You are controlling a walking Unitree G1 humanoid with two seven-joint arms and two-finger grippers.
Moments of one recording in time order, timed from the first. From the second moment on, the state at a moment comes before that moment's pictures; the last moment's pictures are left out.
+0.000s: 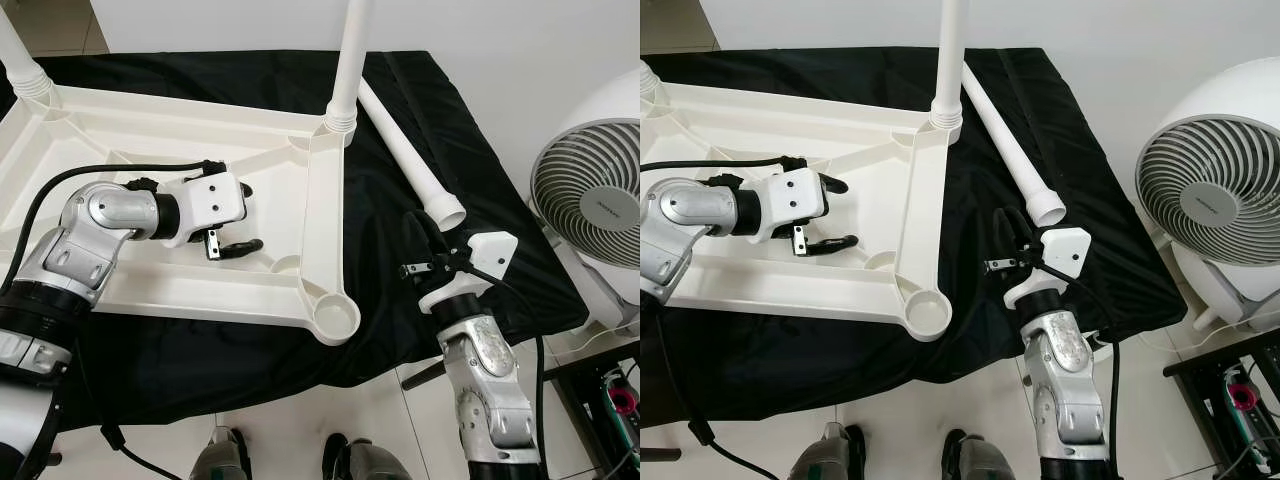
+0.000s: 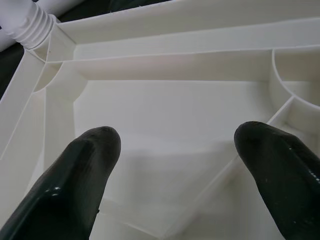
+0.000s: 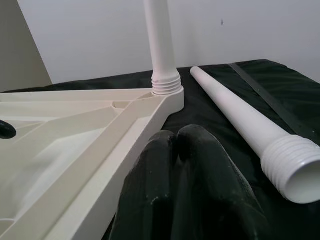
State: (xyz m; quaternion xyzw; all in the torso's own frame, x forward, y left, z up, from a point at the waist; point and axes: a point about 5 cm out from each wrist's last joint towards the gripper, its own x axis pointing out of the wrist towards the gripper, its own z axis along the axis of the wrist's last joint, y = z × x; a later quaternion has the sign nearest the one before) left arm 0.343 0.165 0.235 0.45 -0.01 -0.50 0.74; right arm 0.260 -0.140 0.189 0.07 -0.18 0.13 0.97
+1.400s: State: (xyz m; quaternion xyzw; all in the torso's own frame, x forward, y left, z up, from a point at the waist) left arm 0.356 0.158 0.221 0.43 0.04 -0.59 0.68; right arm 0.248 -0.141 0.189 0.06 -0.16 0.12 0.98
